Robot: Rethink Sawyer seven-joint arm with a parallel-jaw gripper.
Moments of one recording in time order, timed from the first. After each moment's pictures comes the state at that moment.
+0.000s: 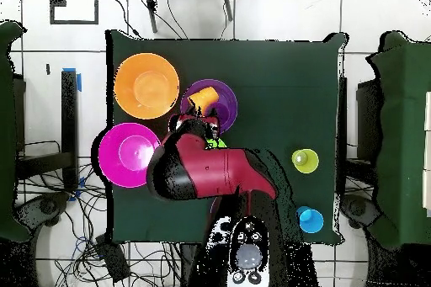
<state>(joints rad) -0.09 -0.85 -0.07 1.80 -0.30 0.07 1.99</state>
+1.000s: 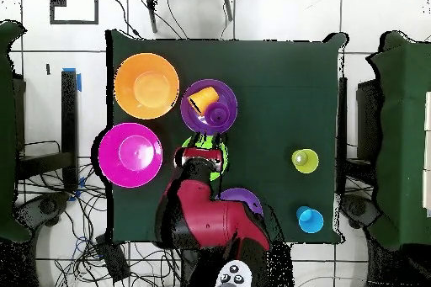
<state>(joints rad) 0.04 -0.81 -0.29 2.01 -0.30 -0.35 1.99</state>
